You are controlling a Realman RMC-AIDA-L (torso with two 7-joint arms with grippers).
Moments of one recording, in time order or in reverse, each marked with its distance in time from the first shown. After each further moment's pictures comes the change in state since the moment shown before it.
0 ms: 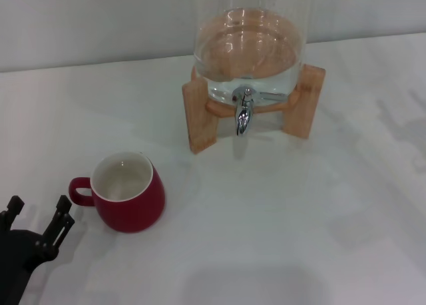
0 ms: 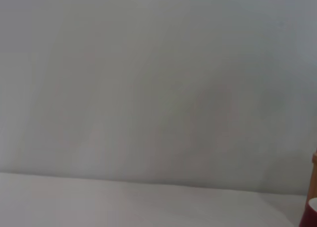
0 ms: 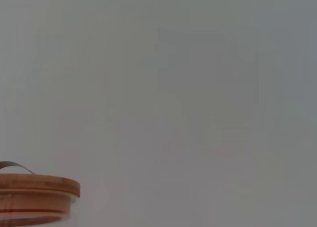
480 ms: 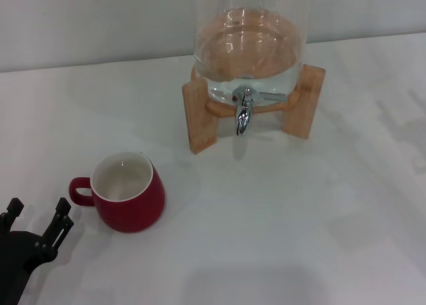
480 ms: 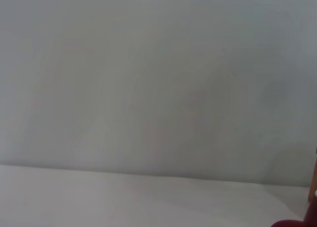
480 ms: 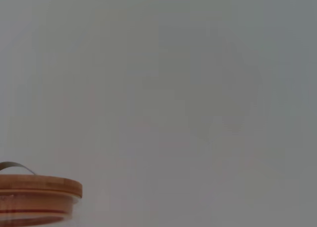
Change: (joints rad) left arm -0.007 0.005 0.000 0.005 -0.001 -0.023 -0.005; right arm 0.000 0.000 -0.002 0.000 -0.001 -0.004 0.000
